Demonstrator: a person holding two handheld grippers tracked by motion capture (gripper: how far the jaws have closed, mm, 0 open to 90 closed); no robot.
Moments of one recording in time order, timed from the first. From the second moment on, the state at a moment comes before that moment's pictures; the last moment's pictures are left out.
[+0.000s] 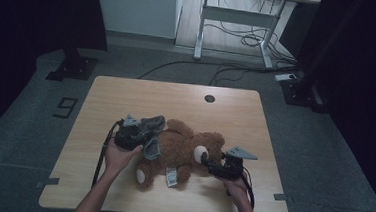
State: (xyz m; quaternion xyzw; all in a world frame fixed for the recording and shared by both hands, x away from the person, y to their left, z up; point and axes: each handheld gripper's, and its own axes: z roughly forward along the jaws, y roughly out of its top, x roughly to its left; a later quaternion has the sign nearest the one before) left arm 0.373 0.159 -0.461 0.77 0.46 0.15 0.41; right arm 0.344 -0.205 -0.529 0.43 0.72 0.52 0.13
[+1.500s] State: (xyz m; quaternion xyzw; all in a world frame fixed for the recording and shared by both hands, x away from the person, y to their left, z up) left arm 0.373 0.106 -0.437 0.81 0.41 0.17 0.38; right arm 0.344 -0.207 -0.531 0.44 0.72 0.53 0.13
